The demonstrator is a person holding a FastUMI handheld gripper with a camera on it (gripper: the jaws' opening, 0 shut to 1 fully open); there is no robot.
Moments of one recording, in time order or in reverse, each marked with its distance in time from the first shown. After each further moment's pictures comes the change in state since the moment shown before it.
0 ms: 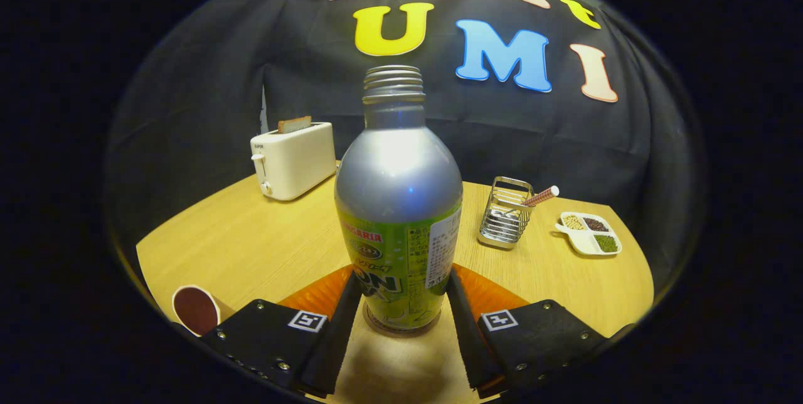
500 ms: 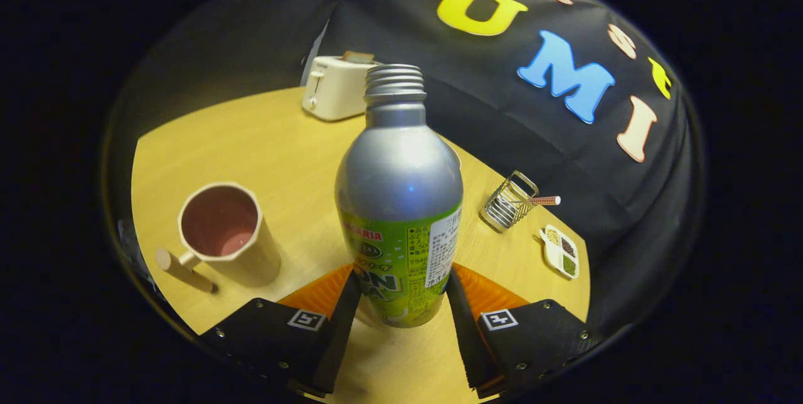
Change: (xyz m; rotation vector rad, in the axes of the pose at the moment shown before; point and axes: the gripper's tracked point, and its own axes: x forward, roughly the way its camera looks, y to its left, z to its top) arm -0.069 0.017 -0.033 -0.356 0.185 -0.004
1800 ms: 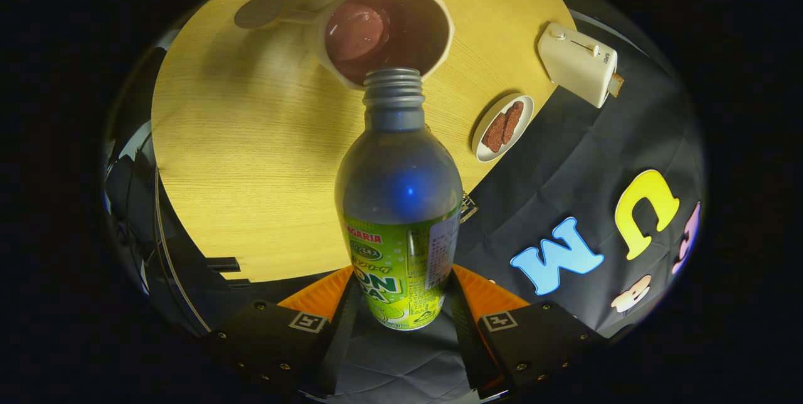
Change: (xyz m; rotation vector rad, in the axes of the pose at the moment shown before) arm -0.094 -0.009 0.034 -1.534 0.805 -0.205
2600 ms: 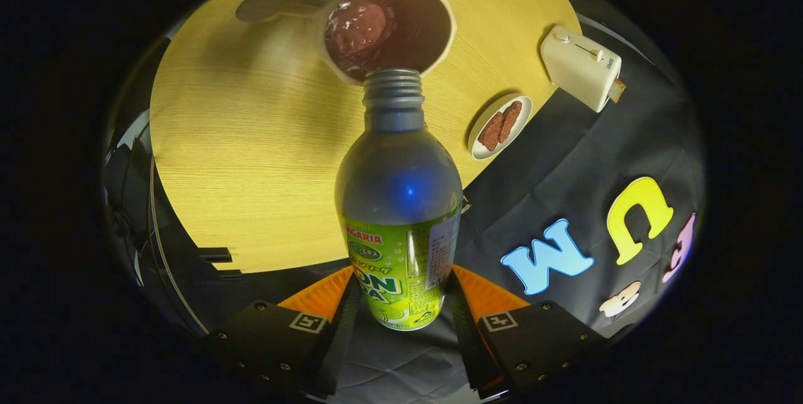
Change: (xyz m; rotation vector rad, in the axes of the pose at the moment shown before) arm -0.005 -0.007 -0.004 -0.061 0.051 -0.017
